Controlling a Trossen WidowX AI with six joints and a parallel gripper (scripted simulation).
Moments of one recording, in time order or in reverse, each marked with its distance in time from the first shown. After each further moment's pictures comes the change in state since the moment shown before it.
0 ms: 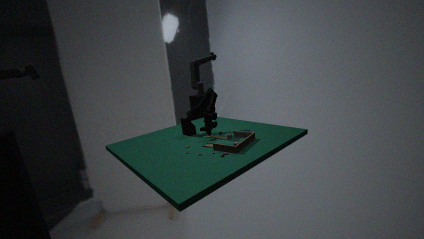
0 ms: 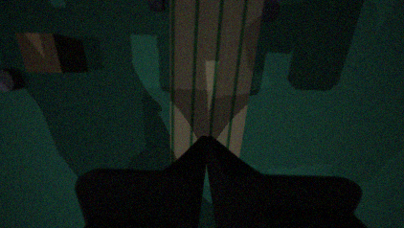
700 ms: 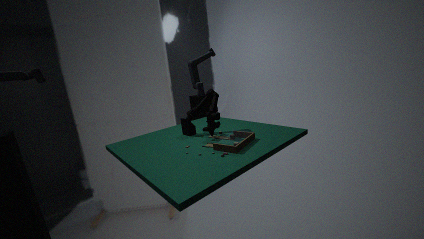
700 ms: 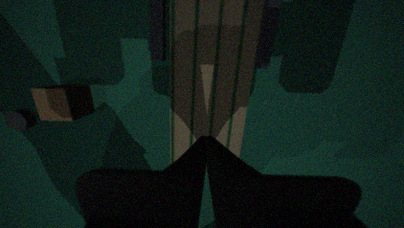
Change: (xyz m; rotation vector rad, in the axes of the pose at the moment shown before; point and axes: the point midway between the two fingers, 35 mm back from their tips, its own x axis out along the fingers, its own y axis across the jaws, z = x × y) arm 0.001 0.000 0.029 0.000 0.001 0.000
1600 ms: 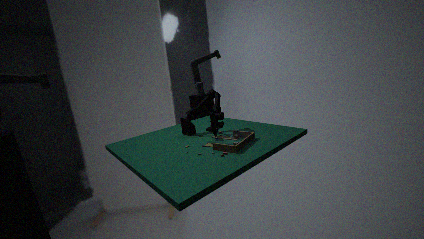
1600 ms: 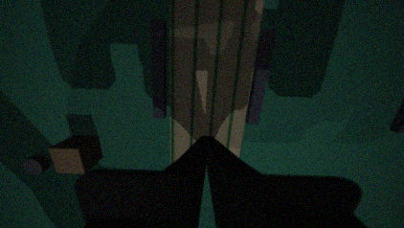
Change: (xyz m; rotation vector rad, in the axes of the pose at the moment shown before) arm 0.001 0.000 0.040 0.000 0.001 0.001
